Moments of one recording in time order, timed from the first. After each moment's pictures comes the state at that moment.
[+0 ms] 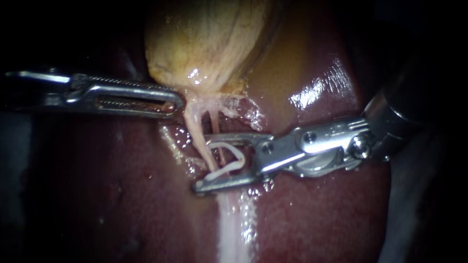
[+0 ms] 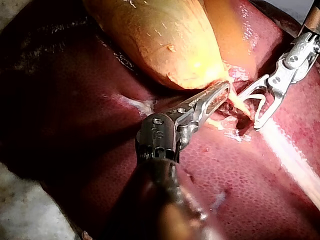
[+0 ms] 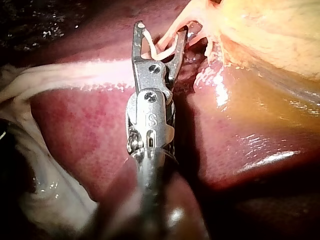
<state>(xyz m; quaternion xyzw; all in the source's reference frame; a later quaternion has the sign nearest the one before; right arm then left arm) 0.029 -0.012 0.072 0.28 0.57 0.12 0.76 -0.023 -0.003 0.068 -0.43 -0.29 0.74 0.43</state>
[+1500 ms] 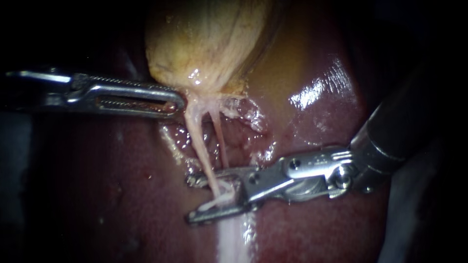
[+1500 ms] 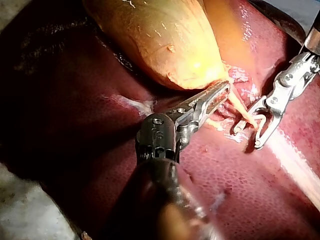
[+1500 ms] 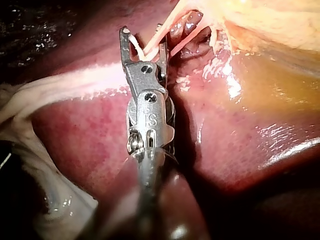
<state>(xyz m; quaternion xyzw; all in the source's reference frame) 0.029 -0.015 0.074 0.34 0.54 0.13 0.76 -0.023 -0.003 0.068 -0.43 -0.29 0.74 0.43</state>
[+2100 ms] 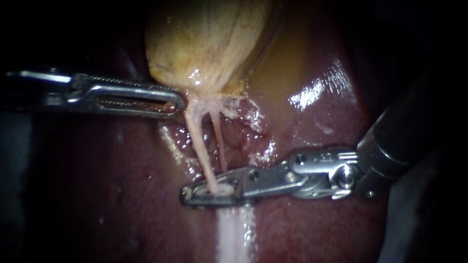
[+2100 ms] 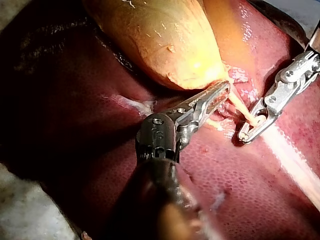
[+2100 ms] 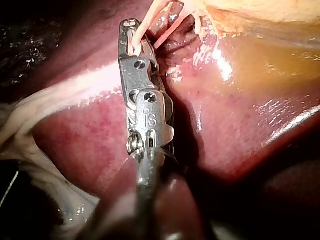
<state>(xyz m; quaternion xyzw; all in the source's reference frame) 0.029 -0.015 0.074 0.37 0.52 0.15 0.75 -0.023 -0.003 0.068 -0.43 -0.29 0.74 0.43</state>
